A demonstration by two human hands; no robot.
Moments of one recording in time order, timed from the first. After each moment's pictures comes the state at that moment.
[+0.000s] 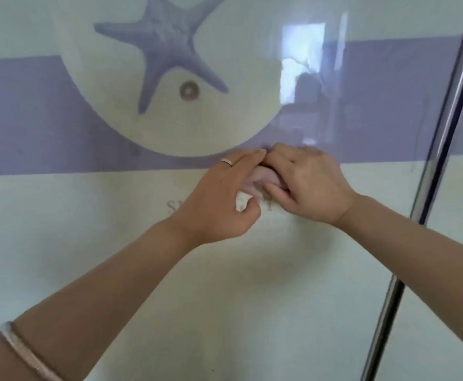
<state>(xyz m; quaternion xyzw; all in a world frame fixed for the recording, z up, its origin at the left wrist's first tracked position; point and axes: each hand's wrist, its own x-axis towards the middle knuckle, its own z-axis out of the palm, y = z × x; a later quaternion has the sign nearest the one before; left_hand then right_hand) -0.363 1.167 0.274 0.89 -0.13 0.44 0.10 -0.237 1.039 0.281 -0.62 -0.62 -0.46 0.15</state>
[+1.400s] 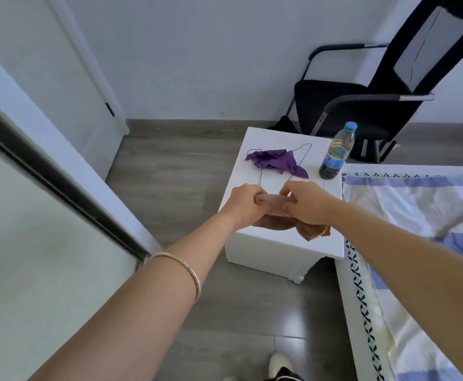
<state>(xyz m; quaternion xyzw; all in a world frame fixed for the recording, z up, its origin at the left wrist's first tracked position) 0.026 0.161 0.131 0.80 -0.44 -0.29 0.30 -0.087 0.052 0.151 -0.91 0.32 0.12 0.22</state>
